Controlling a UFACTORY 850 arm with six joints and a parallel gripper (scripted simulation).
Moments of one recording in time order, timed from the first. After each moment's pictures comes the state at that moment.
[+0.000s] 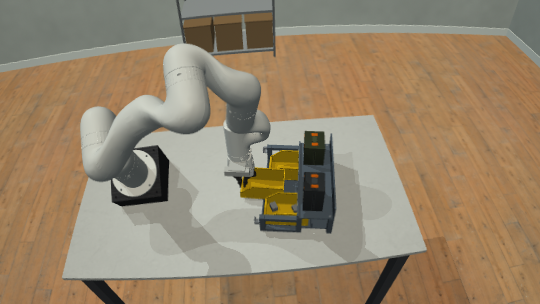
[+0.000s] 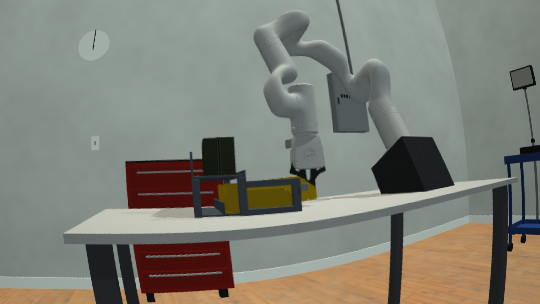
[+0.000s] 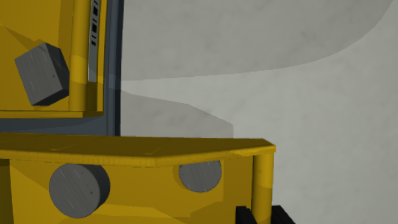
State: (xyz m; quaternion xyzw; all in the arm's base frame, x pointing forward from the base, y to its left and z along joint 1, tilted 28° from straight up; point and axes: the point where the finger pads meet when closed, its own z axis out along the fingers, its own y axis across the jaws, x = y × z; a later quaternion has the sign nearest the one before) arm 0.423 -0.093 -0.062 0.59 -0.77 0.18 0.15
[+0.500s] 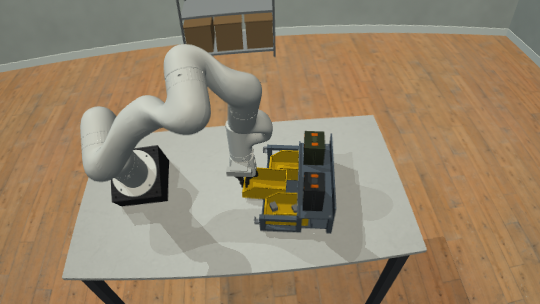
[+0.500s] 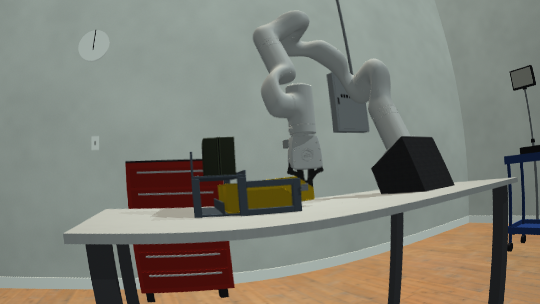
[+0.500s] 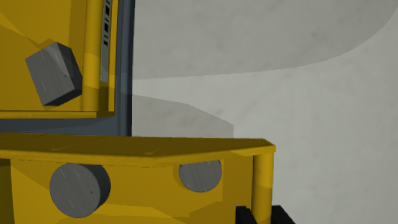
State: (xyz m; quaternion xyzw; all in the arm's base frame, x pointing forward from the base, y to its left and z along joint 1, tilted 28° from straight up) arm 0.430 -0.095 -0.062 0.59 -0.77 0.18 0.15
